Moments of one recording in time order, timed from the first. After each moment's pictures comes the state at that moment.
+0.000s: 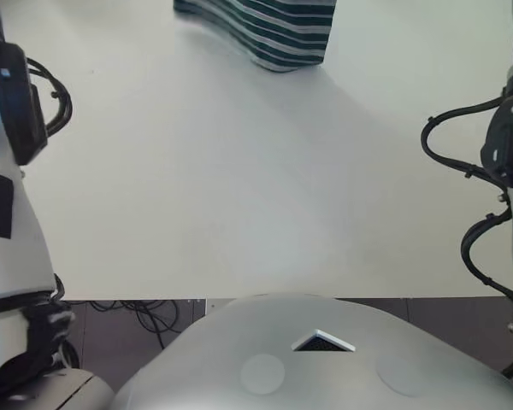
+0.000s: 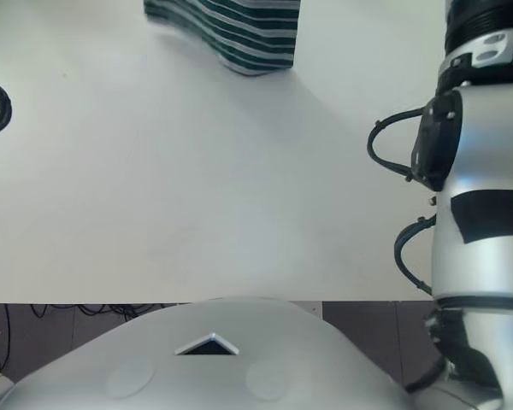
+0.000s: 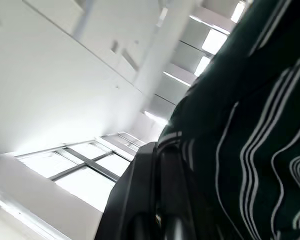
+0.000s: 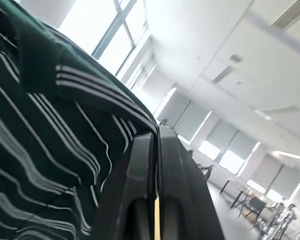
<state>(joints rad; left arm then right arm) -1.52 0.59 -0.33 1.24 0.35 -0.43 -0.13 -1.30 -0.44 0.02 1.12 -0.09 -0.47 0.23</state>
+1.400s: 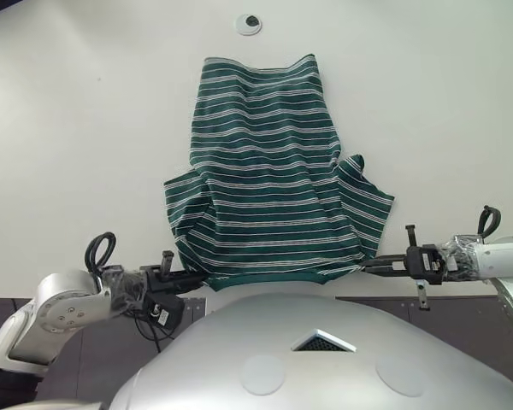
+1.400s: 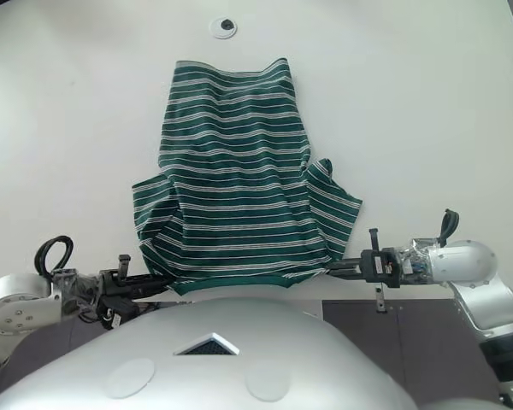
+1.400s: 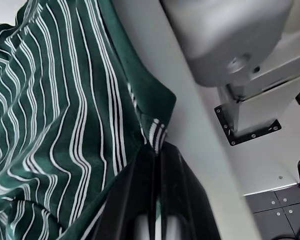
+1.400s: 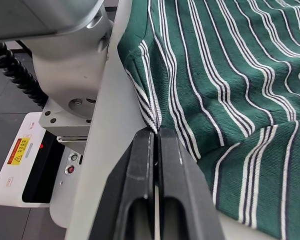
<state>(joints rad) 0.73 0.93 0.01 -0.35 0.26 -0.71 -0.91 0.48 -1.00 0.14 -0.18 0.32 -0.29 1.26</state>
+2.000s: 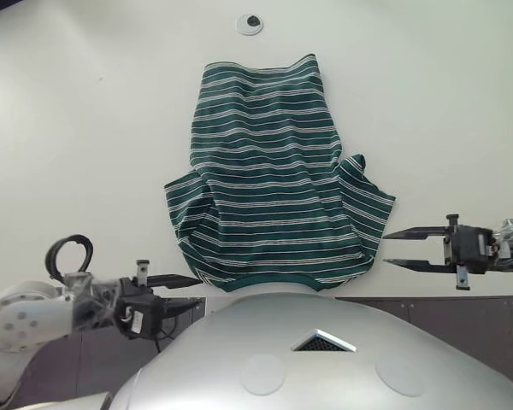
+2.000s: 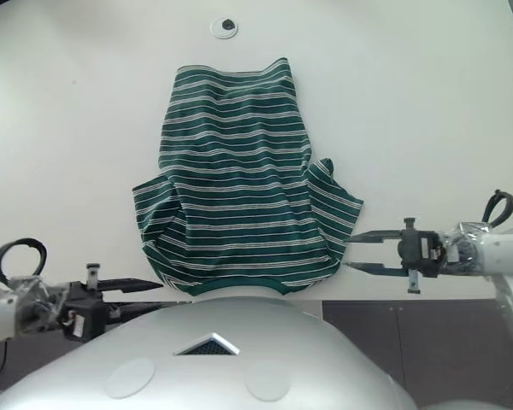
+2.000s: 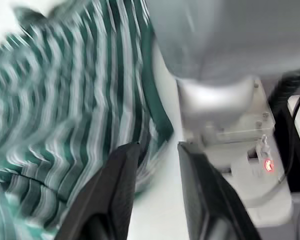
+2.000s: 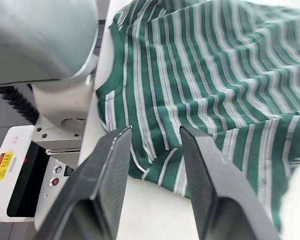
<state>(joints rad) 0.94 1.04 0.27 -0.64 -0.32 -0.32 -1.08 0.52 -1.04 -0.16 -0.28 0.53 -0.15 1.37</state>
